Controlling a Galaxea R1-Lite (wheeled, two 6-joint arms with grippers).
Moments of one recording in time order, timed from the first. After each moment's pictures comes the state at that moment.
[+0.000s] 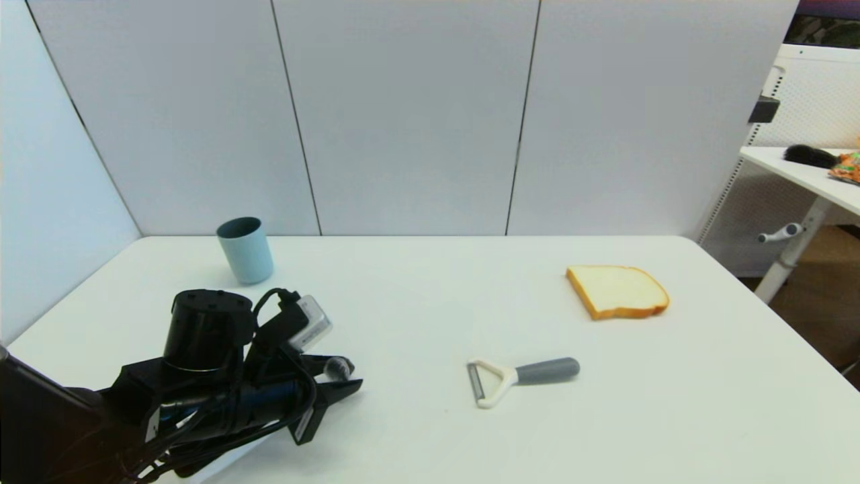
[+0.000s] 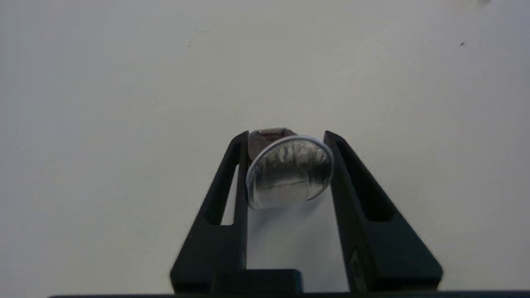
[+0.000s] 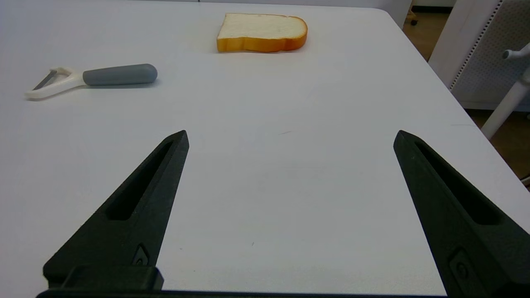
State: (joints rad) left arm -0.47 1.75 -0.41 -0.77 -0.34 0.29; right arm 0.00 0.00 -0.02 0.05 0.02 -0.03
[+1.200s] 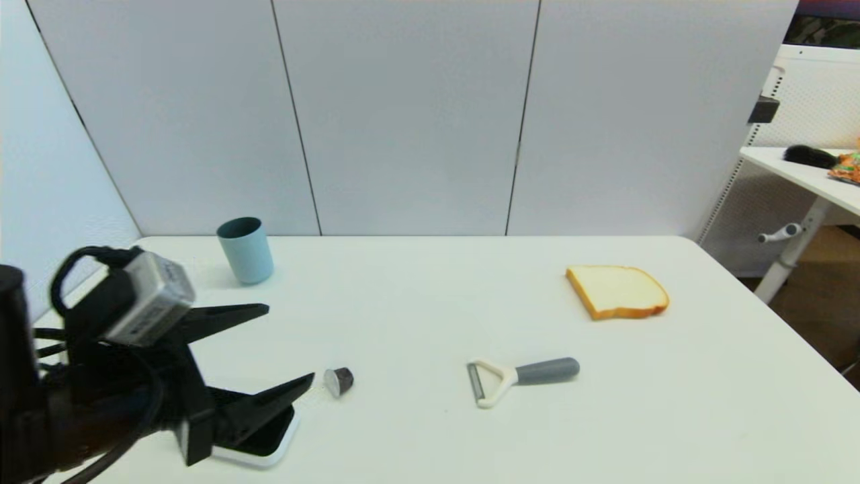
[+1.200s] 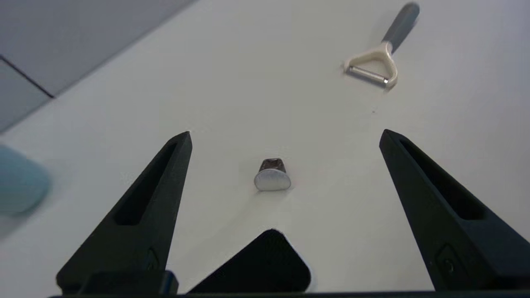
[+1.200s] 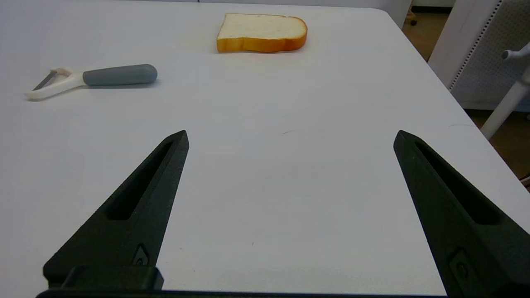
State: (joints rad) left arm -0.46 1.13 -0.43 -0.43 -0.30 0.29; right arm 0.00 0.00 -0.02 0.05 0.02 -0.03
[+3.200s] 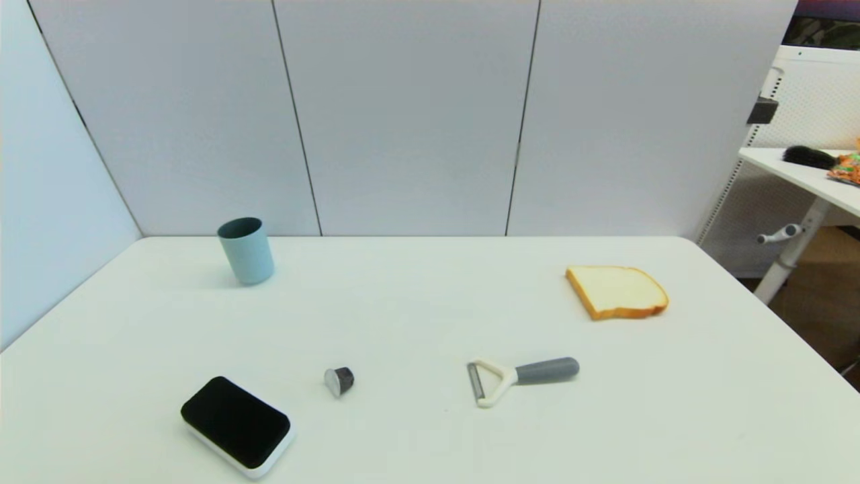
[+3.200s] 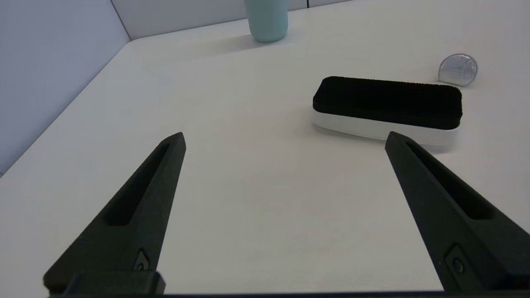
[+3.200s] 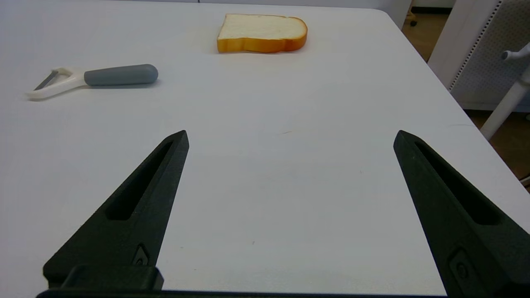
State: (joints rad) left arm 0.02 0.00 0.00 0.01 -0.05 0.18; right arm 0.00 0.00 -0.02 0.05 0.02 -0.03
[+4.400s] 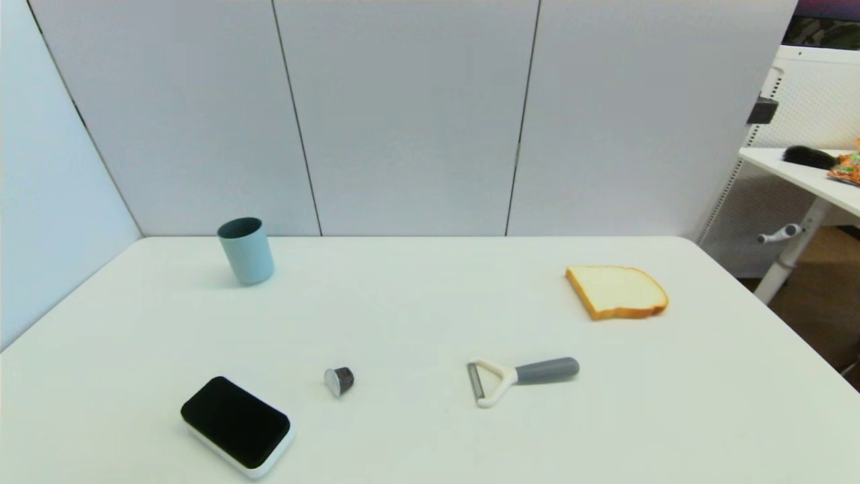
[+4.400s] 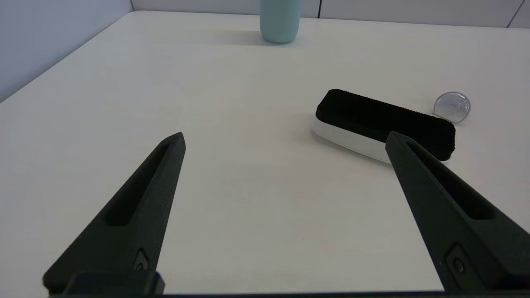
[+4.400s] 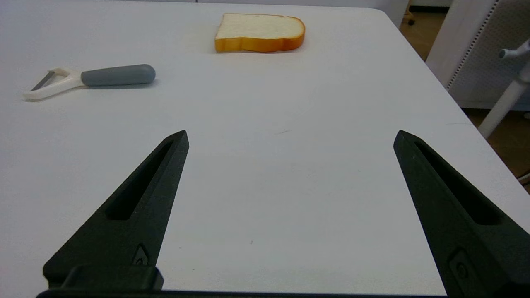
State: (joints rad) left arm 0.02 0.00 0.00 0.00 0.00 -0.01; right arm 0.00 0.00 -0.02 0.05 0.01 -0.03
